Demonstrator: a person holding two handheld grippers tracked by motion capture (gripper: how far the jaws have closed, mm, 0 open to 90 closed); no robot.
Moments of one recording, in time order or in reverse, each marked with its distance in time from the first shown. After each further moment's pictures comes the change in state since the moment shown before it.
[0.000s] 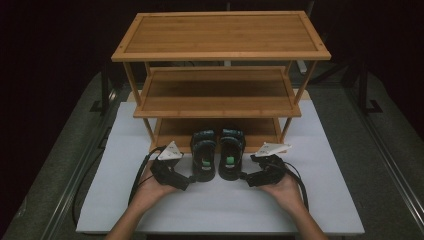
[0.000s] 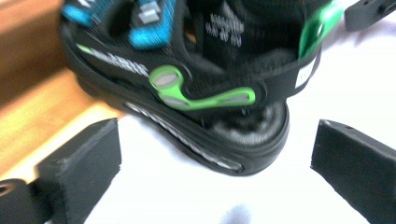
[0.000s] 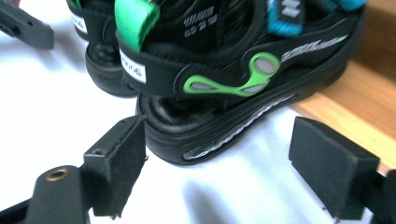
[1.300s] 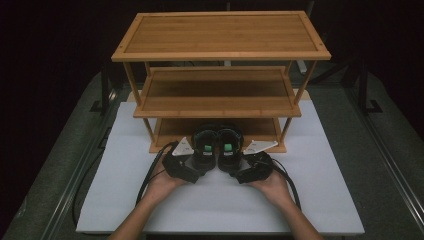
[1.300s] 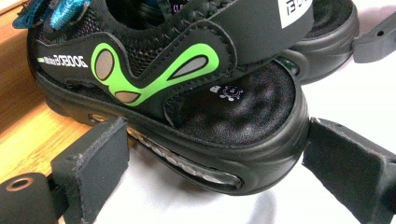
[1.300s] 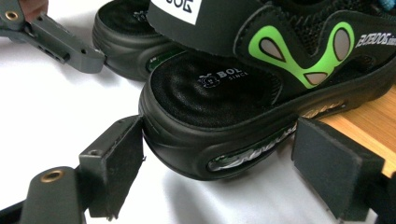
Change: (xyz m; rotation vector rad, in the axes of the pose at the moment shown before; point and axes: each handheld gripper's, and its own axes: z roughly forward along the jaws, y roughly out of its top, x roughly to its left) left arm 0.011 0.013 0.032 0.009 0.020 0.054; right arm 0.000 0.010 0.033 0.006 0.011 -0.042
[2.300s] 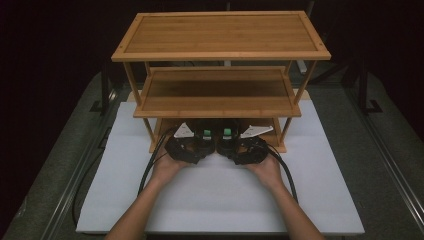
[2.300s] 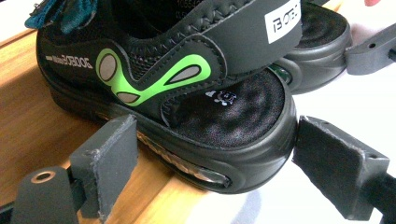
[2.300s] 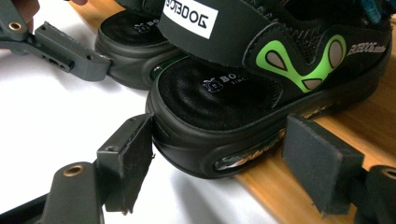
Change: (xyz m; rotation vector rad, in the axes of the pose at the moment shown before) left arm 0.043 0.016 0.024 -0.017 0.030 -0.055; right arm -0.035 0.024 0.027 -0.030 -0.045 0.041
